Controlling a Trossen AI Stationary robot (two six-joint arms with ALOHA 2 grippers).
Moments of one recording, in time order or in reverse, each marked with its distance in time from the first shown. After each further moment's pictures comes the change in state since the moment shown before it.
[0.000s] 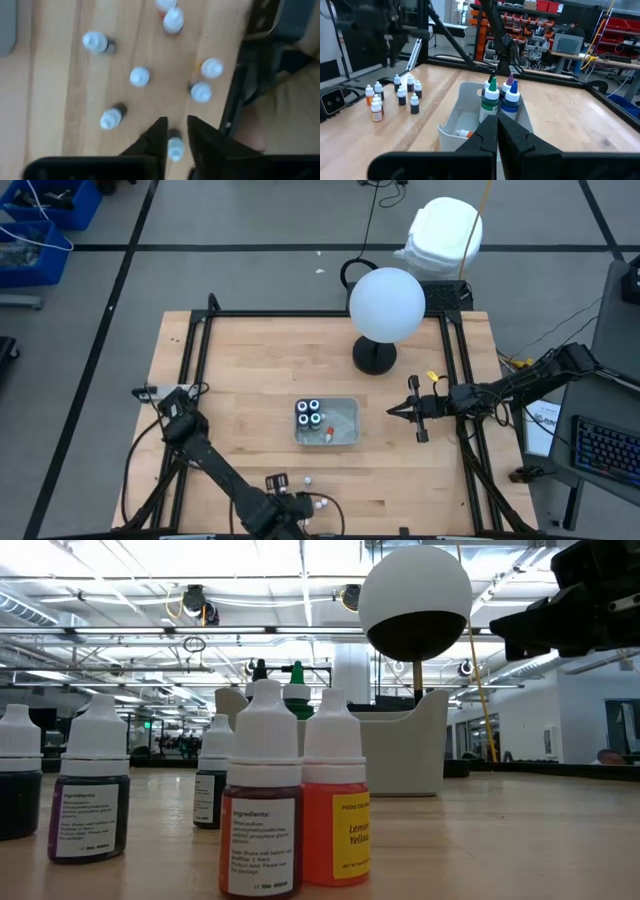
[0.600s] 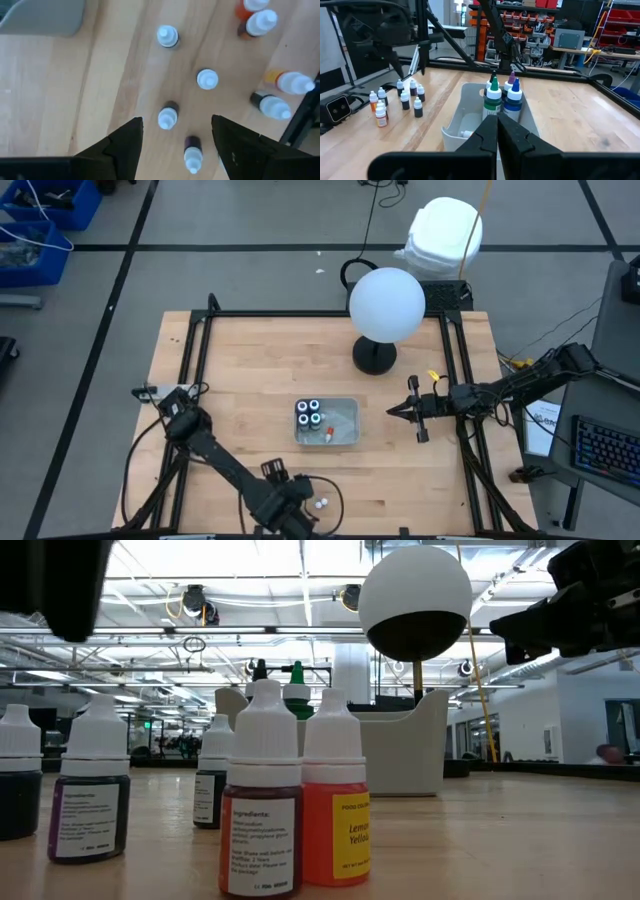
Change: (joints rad) left arm 0.043 -0.004 -0.052 -0.115 -0.036 -0.088; right arm 0.000 0.000 0.000 -0.005 0.000 0.054
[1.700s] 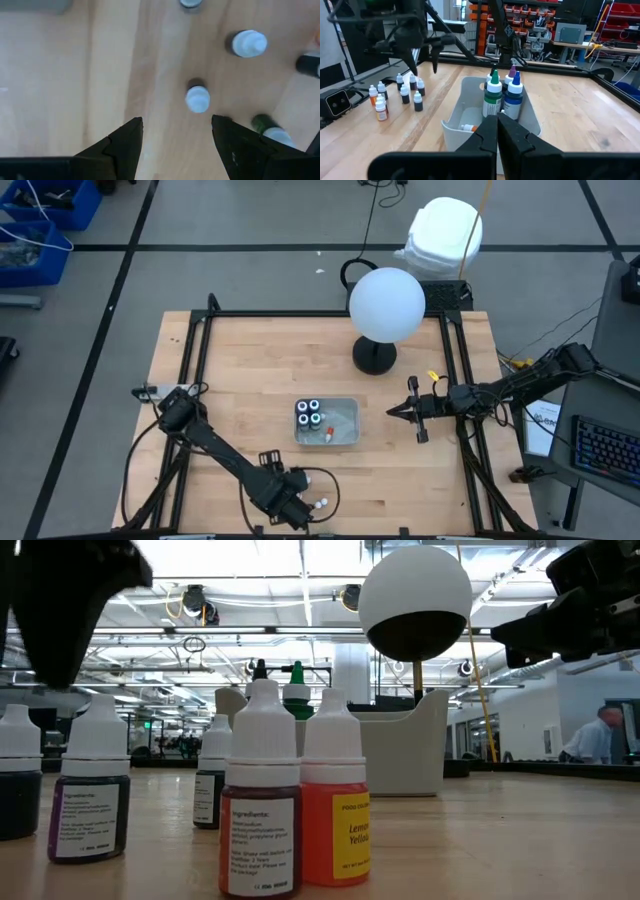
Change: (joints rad) left arm 0.037 -0.098 -0.233 0.106 0.096 0.143; right arm 0.000 0.000 0.000 -0.025 0.000 0.008
